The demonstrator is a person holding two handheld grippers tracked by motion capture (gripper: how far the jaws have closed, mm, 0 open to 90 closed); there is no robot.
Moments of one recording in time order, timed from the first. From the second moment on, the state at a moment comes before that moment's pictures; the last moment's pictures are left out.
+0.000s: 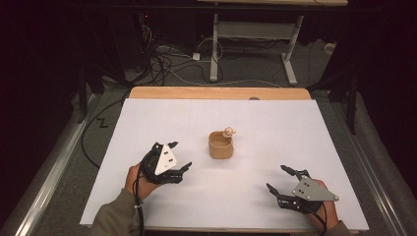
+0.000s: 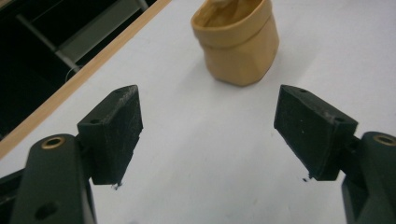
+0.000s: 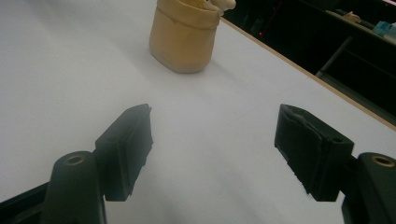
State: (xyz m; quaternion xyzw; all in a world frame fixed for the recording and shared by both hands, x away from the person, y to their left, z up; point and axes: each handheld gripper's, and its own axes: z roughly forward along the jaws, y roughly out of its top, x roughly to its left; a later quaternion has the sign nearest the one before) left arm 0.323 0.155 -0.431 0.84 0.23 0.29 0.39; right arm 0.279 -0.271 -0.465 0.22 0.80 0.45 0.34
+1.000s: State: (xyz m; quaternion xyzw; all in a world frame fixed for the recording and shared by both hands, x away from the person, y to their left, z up) left arm 0.305 0.236 -0.457 0.82 0.46 0.18 0.30; right arm 0.297 -0.252 -0.465 0.19 0.81 0.46 0.32
